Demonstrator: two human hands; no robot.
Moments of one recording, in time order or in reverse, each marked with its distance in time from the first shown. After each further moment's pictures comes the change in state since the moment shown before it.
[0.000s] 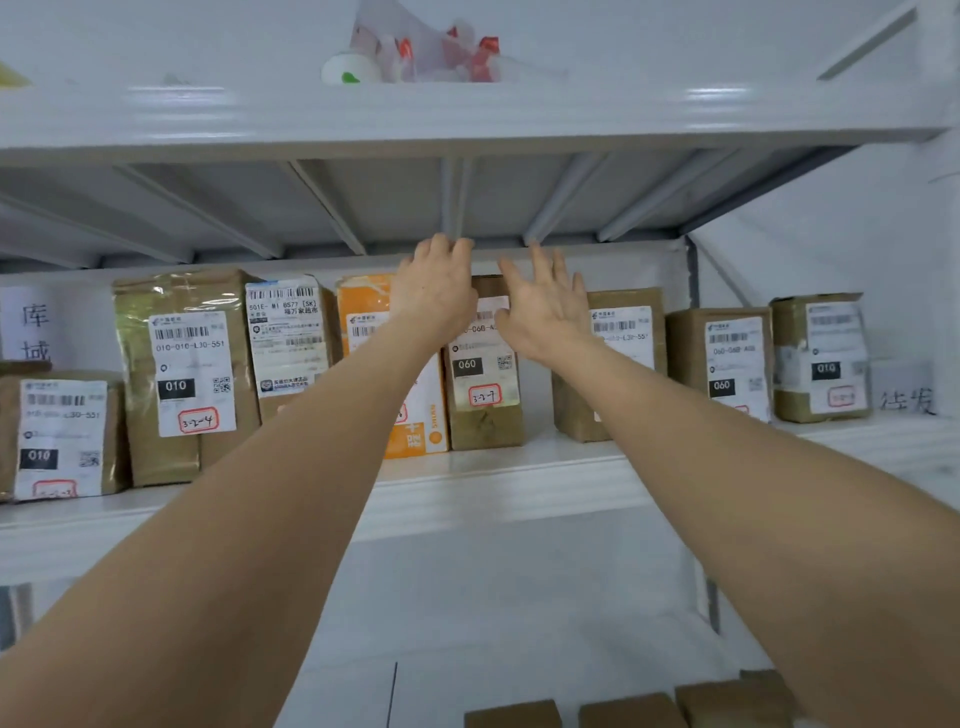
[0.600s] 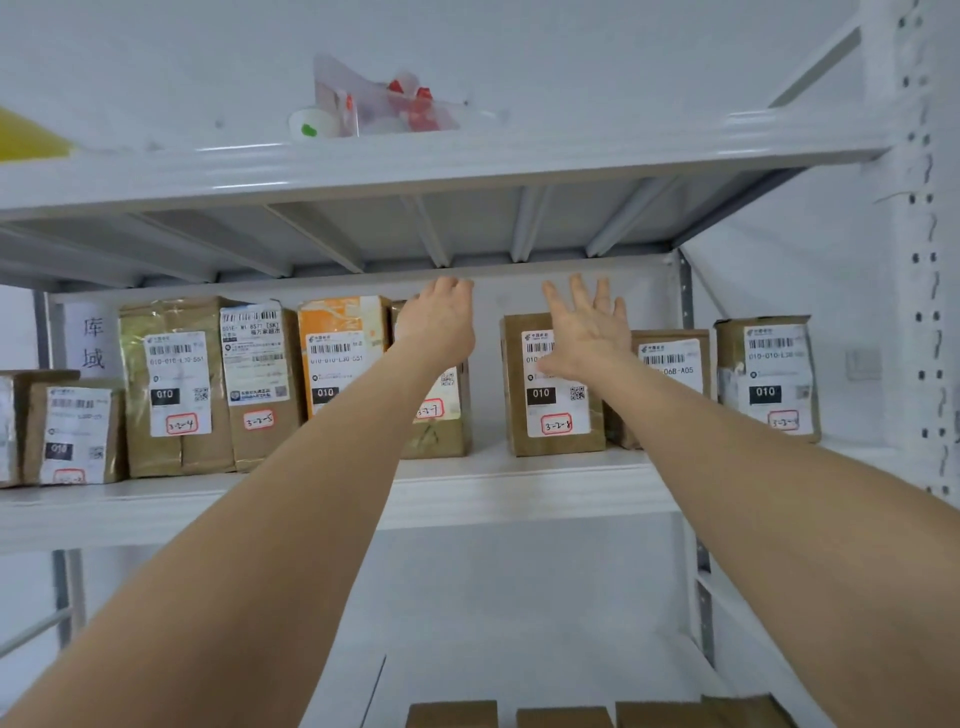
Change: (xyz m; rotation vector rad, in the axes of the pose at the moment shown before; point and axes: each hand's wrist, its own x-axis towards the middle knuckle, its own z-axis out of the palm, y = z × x) left_hand -0.004 0.093 -0.011 0.074 -0.191 -0.110; right_hand -0.011 0.123 -0.032 -0.130 -0.166 0.001
